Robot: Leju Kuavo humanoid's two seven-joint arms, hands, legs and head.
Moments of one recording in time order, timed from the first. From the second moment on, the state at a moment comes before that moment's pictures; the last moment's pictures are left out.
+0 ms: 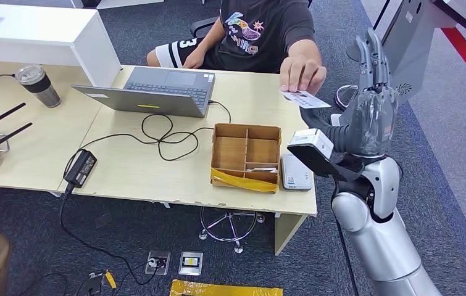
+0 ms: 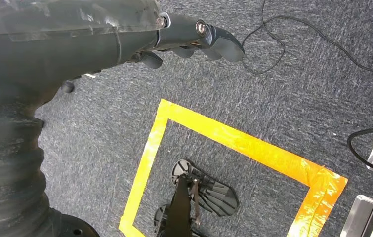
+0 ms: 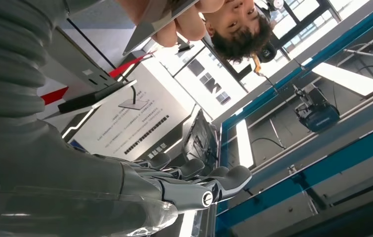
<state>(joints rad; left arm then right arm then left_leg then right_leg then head) -0.12 0.10 -0.31 -0.18 0.59 0.33 0.03 -0.62 -0.07 0.43 -1.29 1.15 -0.59 -0.28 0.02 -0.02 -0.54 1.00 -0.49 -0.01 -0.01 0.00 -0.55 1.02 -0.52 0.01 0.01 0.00</state>
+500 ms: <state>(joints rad) -0.12 0.11 -0.32 -0.18 0.59 0.34 0.02 -0.61 -0.03 0.51 -1.27 1.07 -0.31 -0.30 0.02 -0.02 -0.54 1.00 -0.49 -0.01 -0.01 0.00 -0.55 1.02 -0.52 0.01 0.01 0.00</state>
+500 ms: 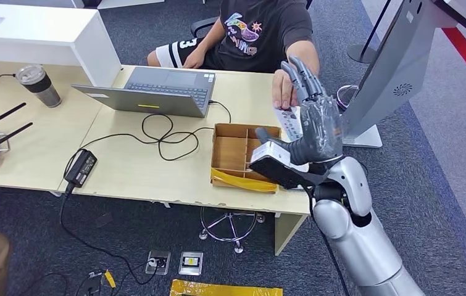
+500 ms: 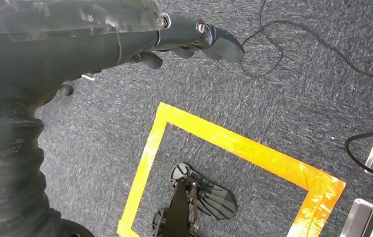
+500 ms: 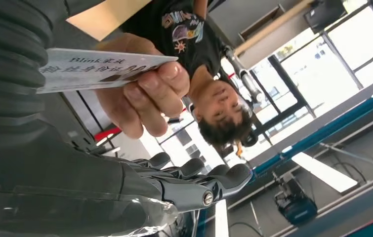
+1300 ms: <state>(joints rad) -0.12 0.12 -0.33 -0.18 0.59 0.34 0.00 -0.63 -0.02 0.59 -1.15 1.08 -0.29 -0.28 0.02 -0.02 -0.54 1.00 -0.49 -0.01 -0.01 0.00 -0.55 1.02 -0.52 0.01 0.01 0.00</state>
